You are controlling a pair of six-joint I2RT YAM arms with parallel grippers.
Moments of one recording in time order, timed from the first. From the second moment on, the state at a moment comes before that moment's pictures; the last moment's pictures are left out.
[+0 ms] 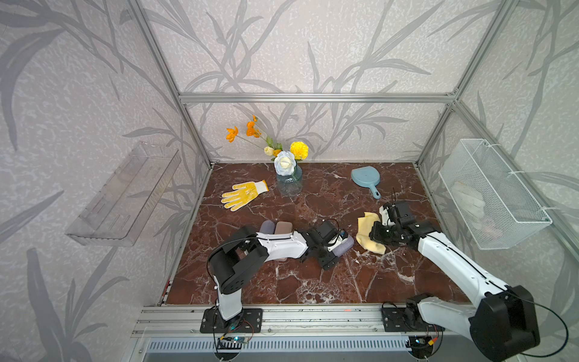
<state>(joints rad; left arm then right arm) -0.95 1.82 1.00 -0.22 0.09 0.11 0.32 1.18 0.80 -0.68 -0.18 0.55</state>
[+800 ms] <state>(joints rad) -0.95 1.69 0.74 0.09 0.08 0.12 0.50 1.48 0.82 -0.59 -0.32 0.70</state>
